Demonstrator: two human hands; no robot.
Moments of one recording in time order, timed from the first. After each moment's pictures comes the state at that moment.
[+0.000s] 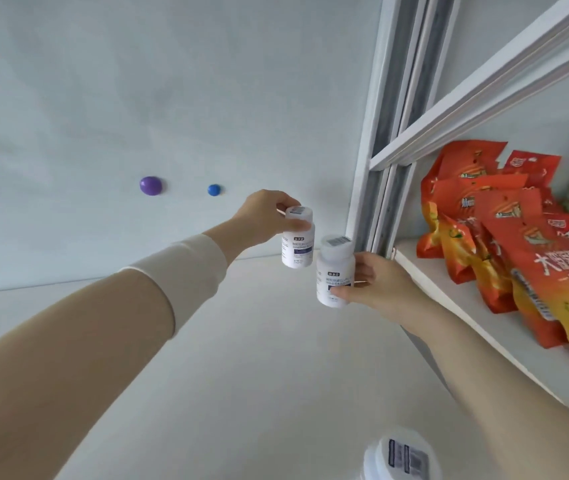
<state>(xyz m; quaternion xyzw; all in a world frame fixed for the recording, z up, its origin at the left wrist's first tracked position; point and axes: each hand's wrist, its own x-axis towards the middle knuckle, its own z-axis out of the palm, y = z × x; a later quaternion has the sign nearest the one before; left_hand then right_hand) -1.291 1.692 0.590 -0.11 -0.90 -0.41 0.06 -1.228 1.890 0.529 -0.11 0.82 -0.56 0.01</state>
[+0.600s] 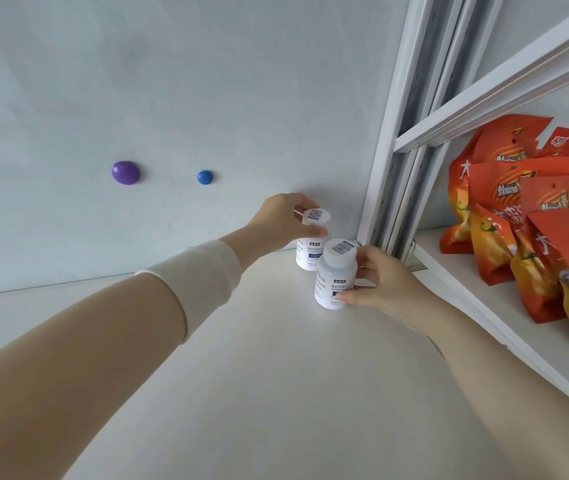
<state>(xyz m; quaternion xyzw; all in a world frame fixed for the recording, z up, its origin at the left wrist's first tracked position) -1.347 1.700 0.548 -0.15 -0.90 -0.40 0.04 -1.281 1.886 0.500 -0.10 0.83 -0.54 0.05</state>
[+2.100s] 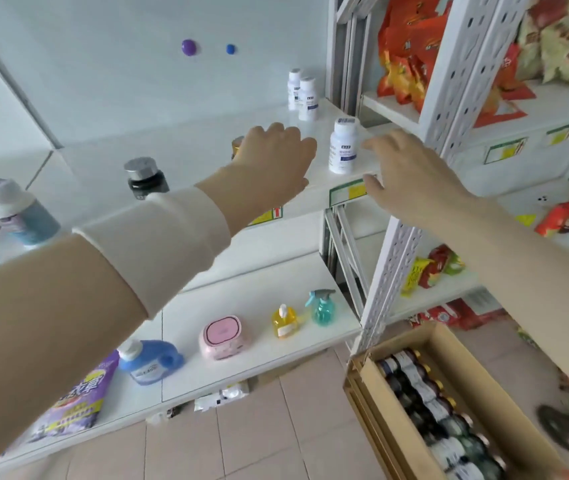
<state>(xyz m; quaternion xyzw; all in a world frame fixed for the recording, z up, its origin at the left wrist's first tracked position) -0.892 1.691 0.571 -0.21 -0.95 0.20 0.14 -0.864 1.864 0.542 -0.10 0.98 -0.06 -0.17</state>
